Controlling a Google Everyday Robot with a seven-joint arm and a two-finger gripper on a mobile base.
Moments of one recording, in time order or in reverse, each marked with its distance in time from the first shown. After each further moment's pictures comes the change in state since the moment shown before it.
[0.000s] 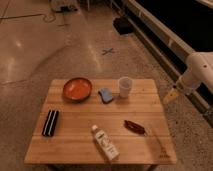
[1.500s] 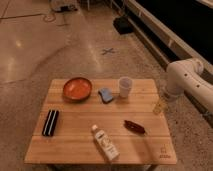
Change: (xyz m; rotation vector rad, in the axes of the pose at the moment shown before) arm 0.018 0.078 0.033 0.001 0.085 -0.349
